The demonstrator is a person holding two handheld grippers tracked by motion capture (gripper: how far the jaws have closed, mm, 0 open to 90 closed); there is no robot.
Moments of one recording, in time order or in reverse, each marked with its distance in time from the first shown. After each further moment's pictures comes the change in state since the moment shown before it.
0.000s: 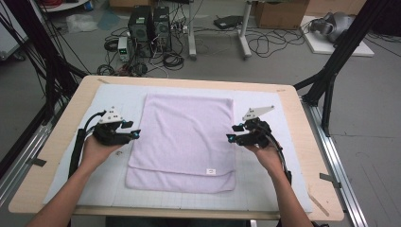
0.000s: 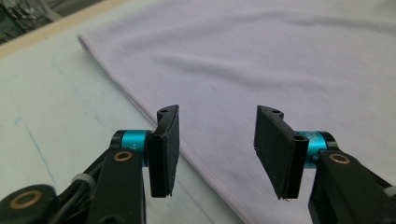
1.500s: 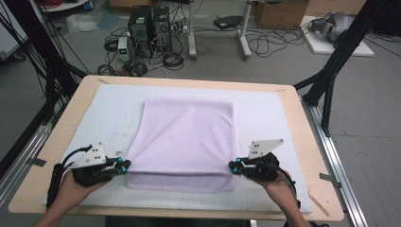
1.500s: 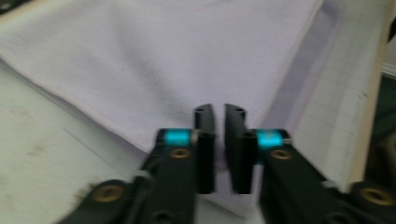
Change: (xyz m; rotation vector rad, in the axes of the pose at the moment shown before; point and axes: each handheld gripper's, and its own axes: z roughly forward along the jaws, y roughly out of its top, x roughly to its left) left arm -0.070 -0.041 -0.069 0.001 -0.211 0.125; right arm 0.076 -0.044 -0.037 -0.032 0.173 -0.121
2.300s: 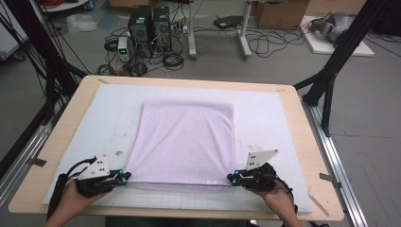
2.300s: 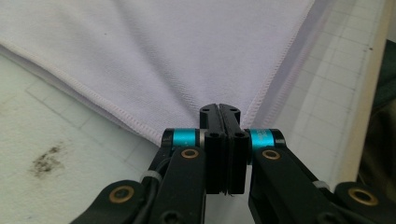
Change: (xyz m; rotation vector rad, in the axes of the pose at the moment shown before) left arm -0.009 -0.020 0.010 0.058 -0.004 0.013; right arm 0.009 -0.022 0.015 0.049 0.070 -0.005
